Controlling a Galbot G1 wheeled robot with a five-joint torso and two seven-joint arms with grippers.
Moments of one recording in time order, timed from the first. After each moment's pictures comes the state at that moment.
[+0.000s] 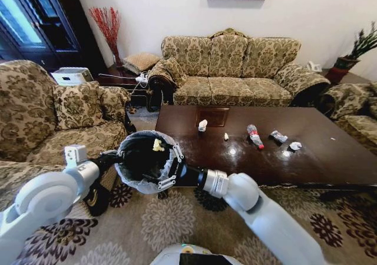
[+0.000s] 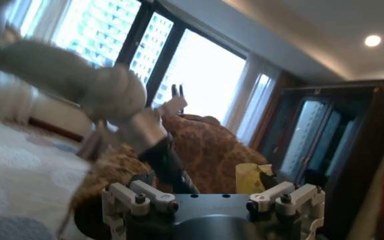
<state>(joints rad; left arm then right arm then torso) 1.73 -0.48 -1.06 -2.42 -1.46 0.53 -0.49 -0.73 0.98 -0.14 2.28 0.35 -0.19 -0.47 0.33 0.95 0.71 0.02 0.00</state>
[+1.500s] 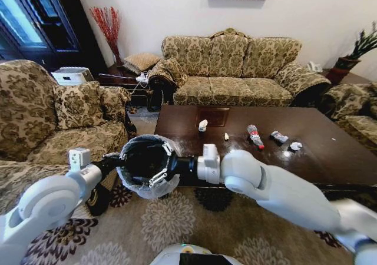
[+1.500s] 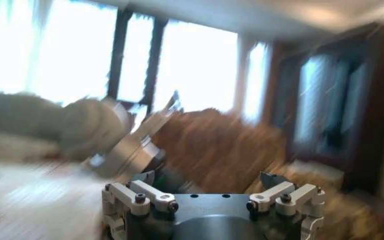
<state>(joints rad) 1.74 -0.50 -1.04 -2.43 -1.39 0.54 -0.47 -0.48 0.84 -0.37 2.27 0.73 -0.19 -0.16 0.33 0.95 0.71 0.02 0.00</state>
